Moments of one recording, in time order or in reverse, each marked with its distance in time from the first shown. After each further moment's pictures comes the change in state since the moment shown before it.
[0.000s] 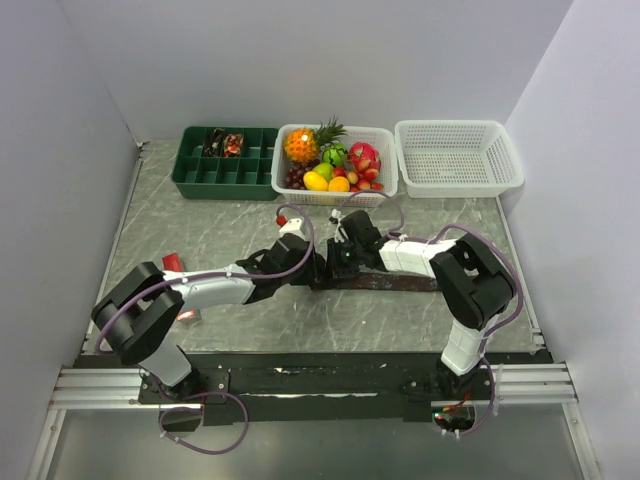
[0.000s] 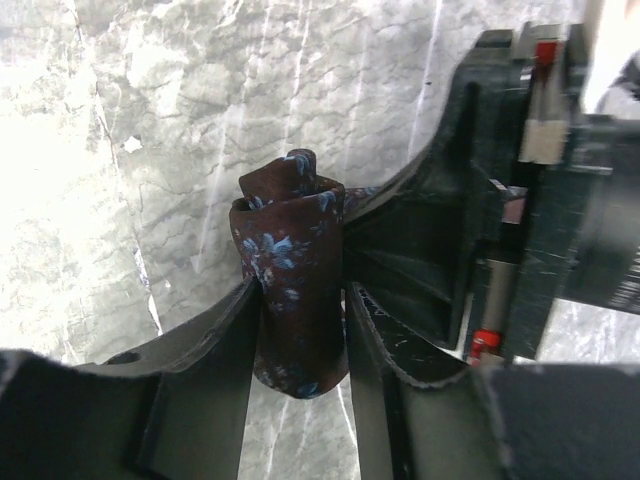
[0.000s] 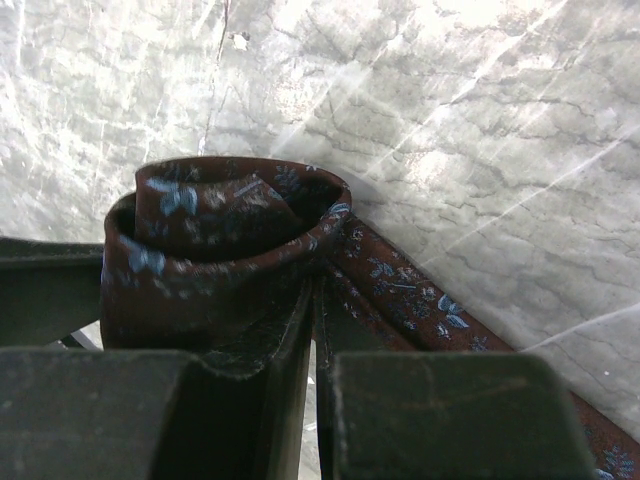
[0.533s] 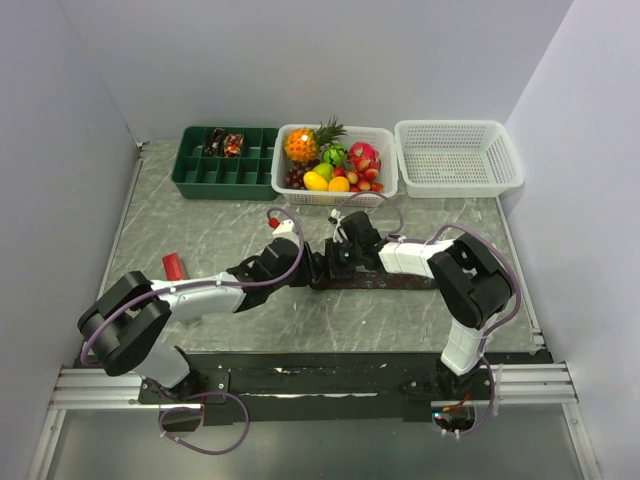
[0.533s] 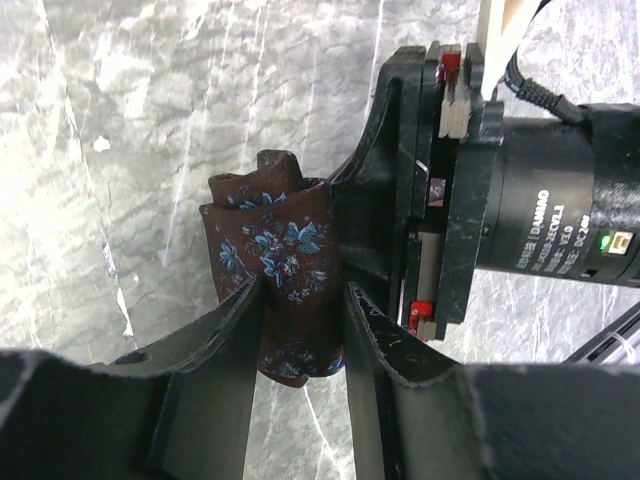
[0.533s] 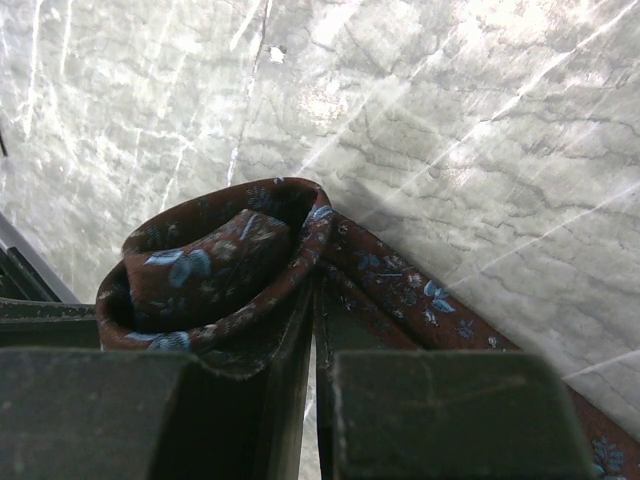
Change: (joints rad) left arm -0.004 -0.087 -0.084 0.111 0.027 -0.048; right arm 0.004 0.006 -0.021 0.079 -0.042 0.045
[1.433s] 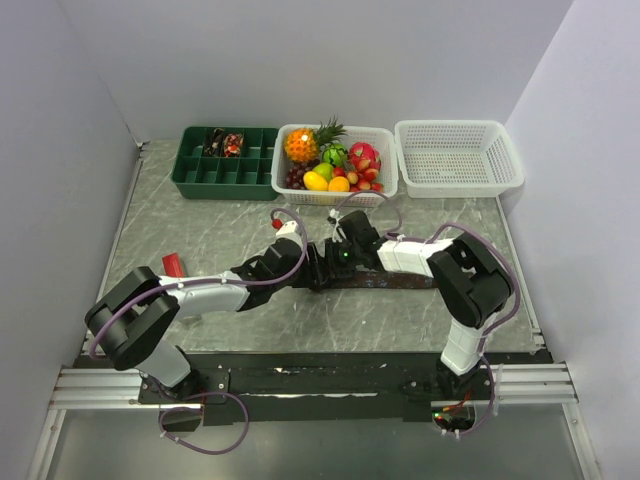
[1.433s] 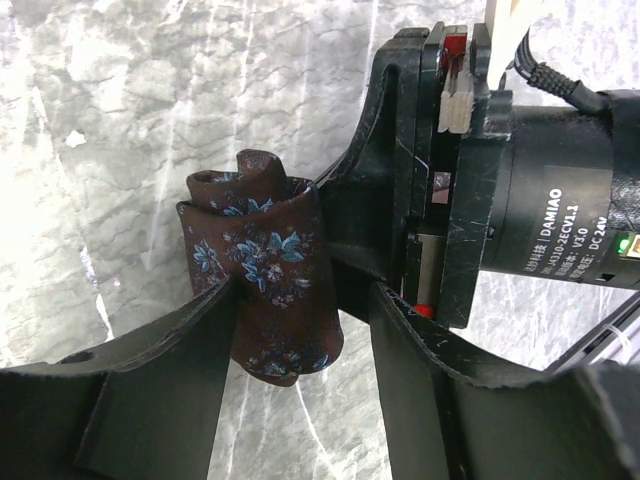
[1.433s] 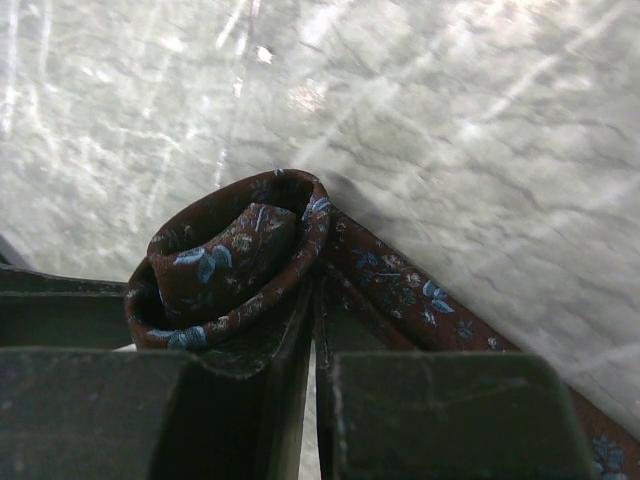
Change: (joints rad) left arm 0.001 0.043 -0.001 0.037 0.027 -0.013; right arm 0.002 0.013 0.023 -0.042 0.024 -0.026
